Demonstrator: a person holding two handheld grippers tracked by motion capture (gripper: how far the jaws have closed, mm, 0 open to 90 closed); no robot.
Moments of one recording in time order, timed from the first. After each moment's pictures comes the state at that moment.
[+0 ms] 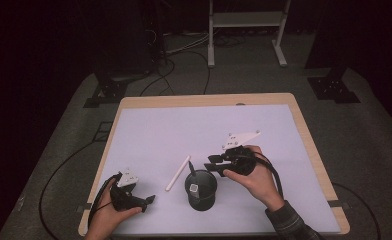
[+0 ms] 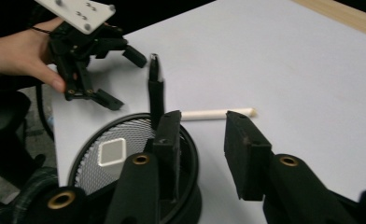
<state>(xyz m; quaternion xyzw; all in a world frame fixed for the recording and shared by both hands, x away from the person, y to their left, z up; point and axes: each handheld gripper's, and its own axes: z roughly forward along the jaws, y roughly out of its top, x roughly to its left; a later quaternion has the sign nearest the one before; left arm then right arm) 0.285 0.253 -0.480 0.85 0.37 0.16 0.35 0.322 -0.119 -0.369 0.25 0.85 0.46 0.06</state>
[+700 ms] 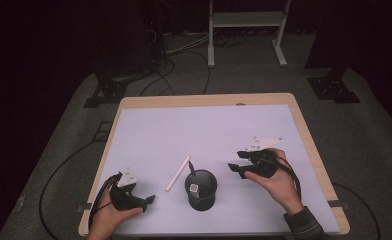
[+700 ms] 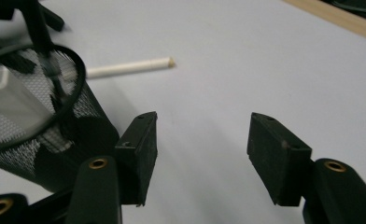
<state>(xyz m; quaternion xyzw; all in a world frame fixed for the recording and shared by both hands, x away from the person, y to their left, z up) 0.285 0.253 -0.480 0.85 0.37 0.16 0.35 0.325 -0.178 -0.400 0.31 0.84 0.42 0.13</state>
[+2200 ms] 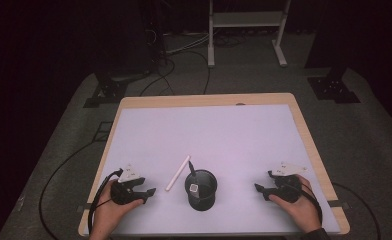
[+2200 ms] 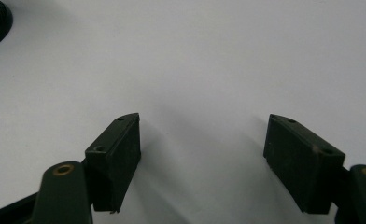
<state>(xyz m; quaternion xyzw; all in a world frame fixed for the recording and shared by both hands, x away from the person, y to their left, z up) 0.288 0.243 -0.460 0.84 0.38 0.14 0.35 0.293 -0.249 -0.483 0.40 0.82 0.37 0.18</state>
